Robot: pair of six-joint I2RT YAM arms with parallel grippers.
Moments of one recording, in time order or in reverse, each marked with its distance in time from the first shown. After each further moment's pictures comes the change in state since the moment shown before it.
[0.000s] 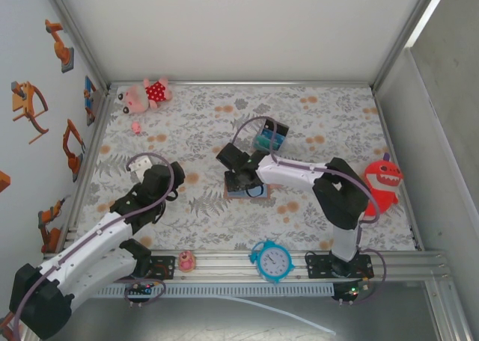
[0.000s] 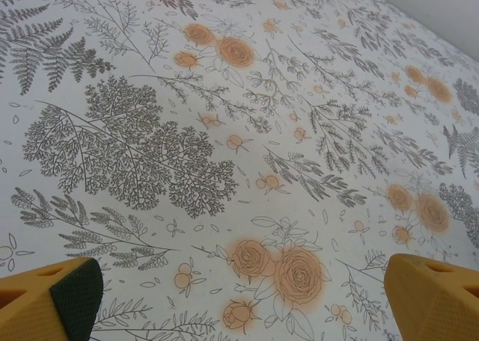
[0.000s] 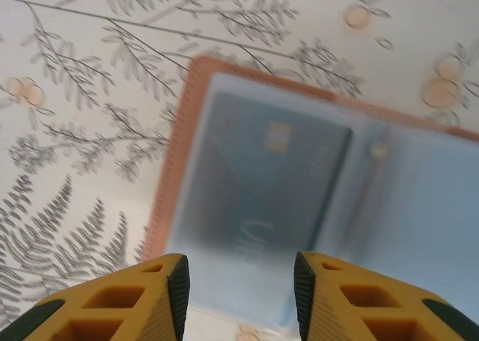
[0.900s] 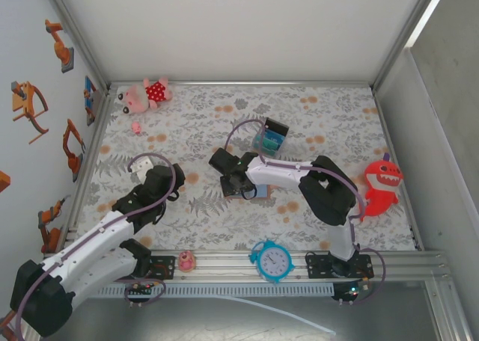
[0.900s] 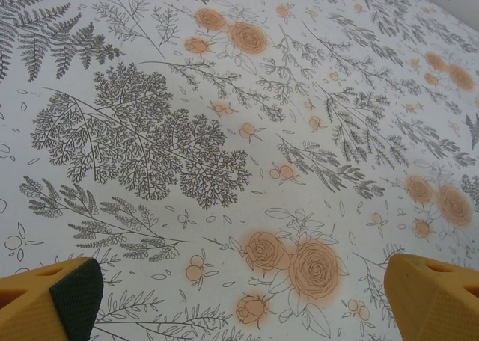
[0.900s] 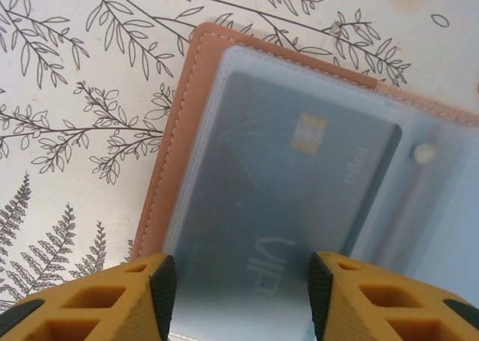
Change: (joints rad) left arm 0.001 0.034 -0.007 -0.005 0.002 -0.006; right arm 0.030 0.089 0.055 -0.053 0.035 -0.017
